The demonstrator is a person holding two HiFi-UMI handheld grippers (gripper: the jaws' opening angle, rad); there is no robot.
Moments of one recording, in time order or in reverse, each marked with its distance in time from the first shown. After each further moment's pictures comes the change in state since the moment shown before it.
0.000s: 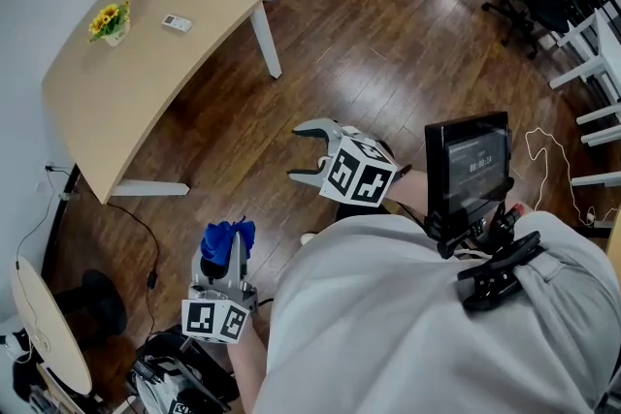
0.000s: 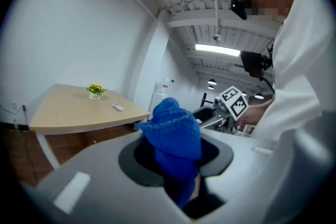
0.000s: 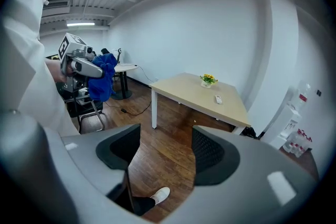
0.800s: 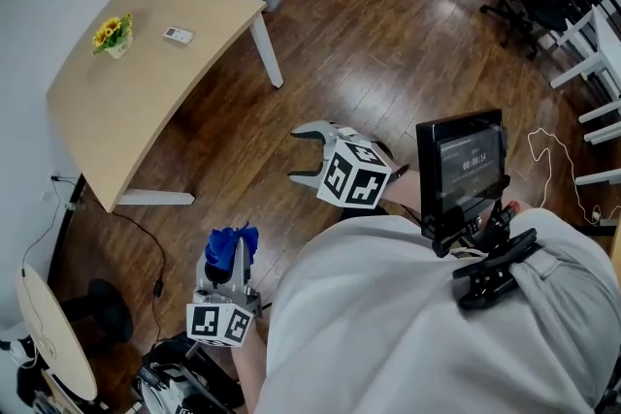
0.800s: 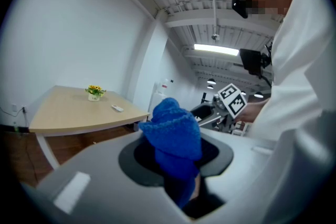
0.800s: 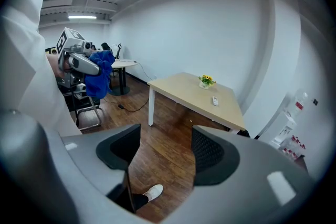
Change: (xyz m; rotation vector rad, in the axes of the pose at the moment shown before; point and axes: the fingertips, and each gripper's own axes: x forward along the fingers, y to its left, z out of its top) left arm -0.002 -0.004 -0.002 0.011 0.000 -0.001; right arm -0.003 -0.006 0.003 -0.051 0.027 -0.032
